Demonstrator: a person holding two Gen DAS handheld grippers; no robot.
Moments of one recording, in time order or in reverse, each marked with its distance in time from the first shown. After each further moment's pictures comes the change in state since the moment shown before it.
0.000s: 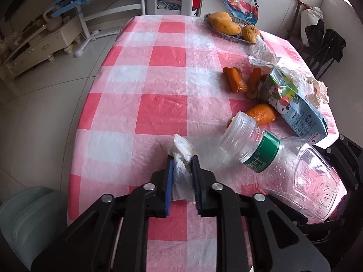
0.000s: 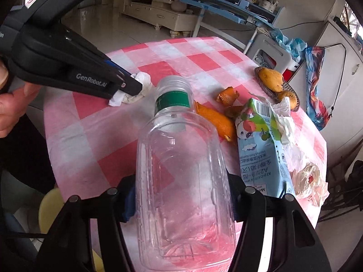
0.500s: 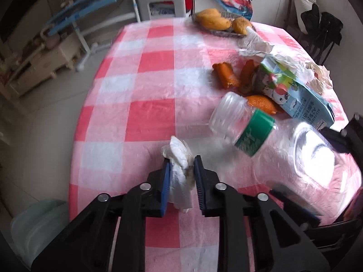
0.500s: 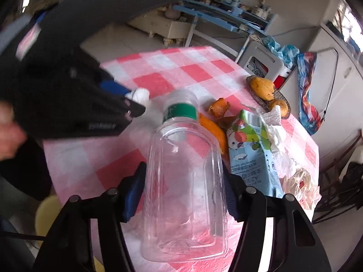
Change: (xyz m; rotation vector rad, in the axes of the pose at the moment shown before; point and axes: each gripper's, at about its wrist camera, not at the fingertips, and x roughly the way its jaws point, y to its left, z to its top) left arm 0.002 -0.028 -0.003 0.114 -0.049 0.094; right arm -0.012 -0.006 0.005 0.034 -0.059 -0.031
